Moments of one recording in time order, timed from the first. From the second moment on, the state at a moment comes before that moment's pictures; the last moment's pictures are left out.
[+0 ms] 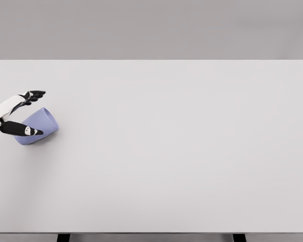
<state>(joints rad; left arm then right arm) -0.18 1.08 -0.47 -1.76 0.35 0.20 -0.07 -0.01 0.00 -0.05 -0.01 0.10 -0.06 0.08</state>
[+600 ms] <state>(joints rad) -0.17 1.03 -0.47 -1.75 0.31 0.21 -0.07 -0.01 0.00 -0.05 -0.01 0.10 -0.06 0.08</state>
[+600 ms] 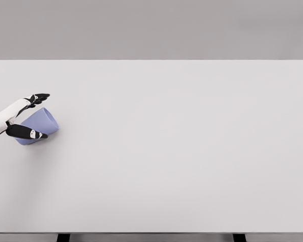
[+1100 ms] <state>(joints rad) -0.17 0.96 -0.47 -1.69 0.23 0.22 -0.07 -0.01 0.00 -0.05 -0.01 0.10 -0.06 0.08</state>
